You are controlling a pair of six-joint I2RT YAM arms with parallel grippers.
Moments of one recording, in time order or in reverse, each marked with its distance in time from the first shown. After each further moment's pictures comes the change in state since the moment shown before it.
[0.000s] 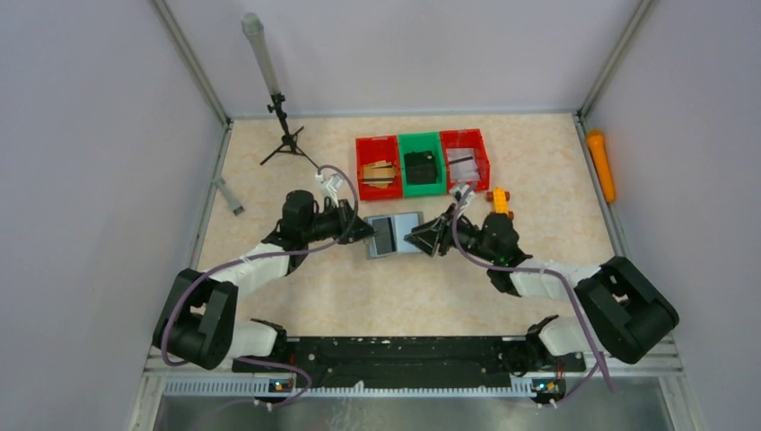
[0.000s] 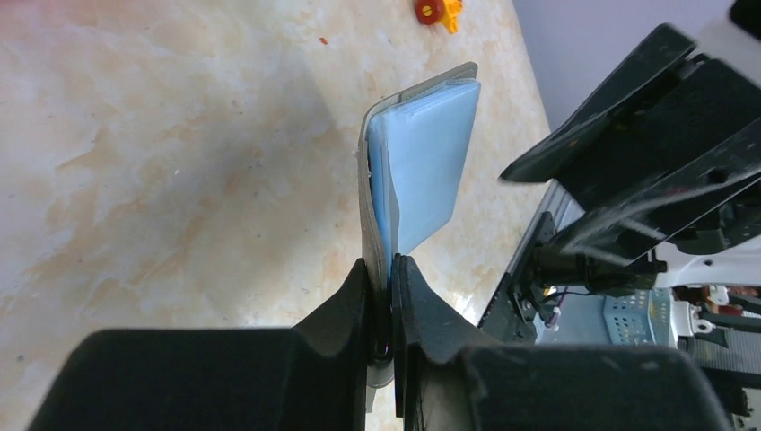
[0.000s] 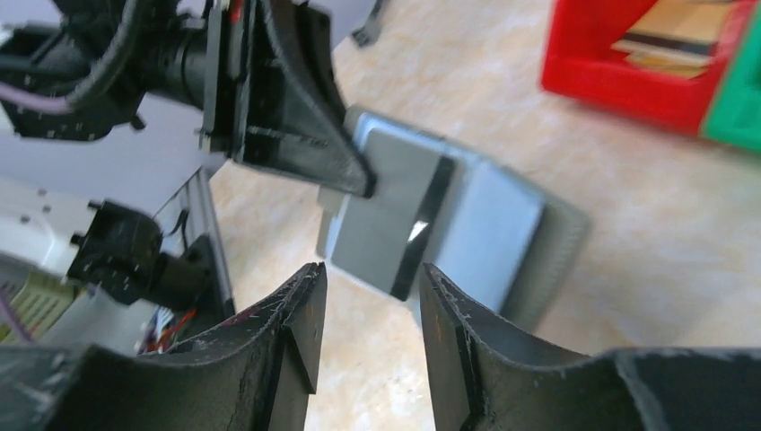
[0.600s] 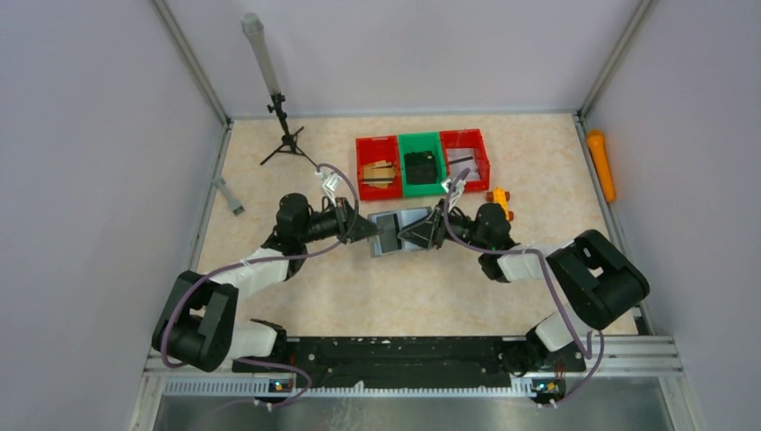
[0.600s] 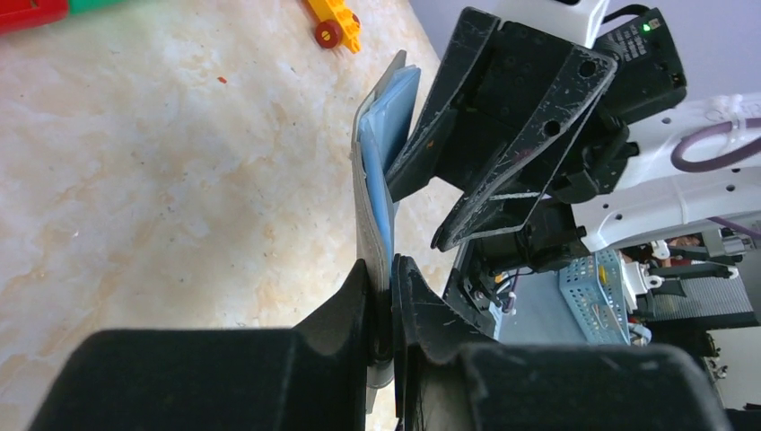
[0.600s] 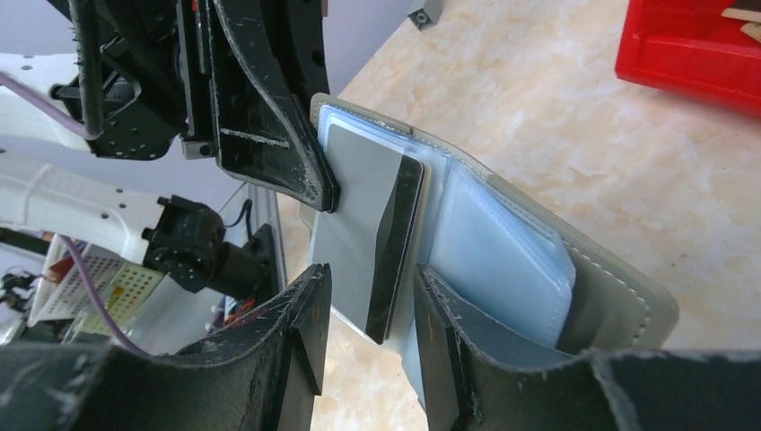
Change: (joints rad) left arm 0.000 -0.012 -0.047 0.263 0.148 -0.110; right arm -0.013 0.225 0.105 0.134 -0.197 0.123
